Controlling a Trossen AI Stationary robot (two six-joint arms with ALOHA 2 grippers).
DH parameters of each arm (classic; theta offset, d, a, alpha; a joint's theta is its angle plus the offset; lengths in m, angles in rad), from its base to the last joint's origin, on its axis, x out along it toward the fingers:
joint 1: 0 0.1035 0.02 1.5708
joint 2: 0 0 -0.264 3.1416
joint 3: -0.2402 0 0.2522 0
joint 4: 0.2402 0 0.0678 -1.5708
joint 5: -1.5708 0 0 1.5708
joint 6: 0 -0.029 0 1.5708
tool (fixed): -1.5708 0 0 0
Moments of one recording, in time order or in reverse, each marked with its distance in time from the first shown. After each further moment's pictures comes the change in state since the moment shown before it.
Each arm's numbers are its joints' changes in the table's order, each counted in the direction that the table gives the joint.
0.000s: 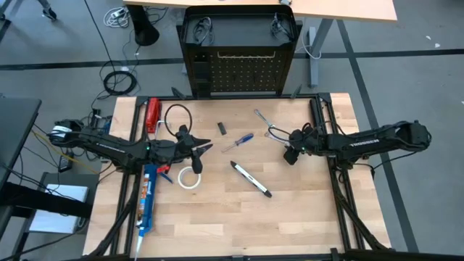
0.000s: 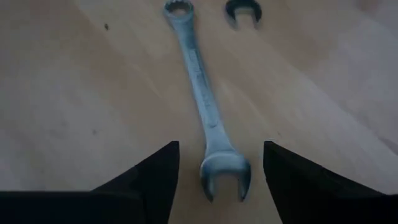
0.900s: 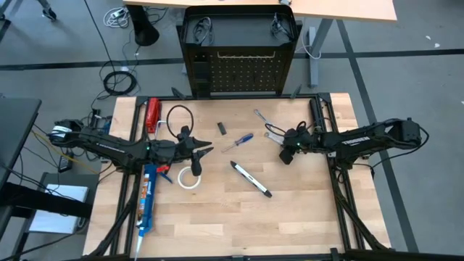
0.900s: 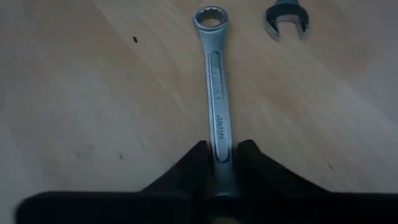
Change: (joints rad) left arm 0.000 0.000 0.000 0.011 0.064 -0.052; right arm -0.067 -0.175 -0.004 -0.175 -0.158 0.058
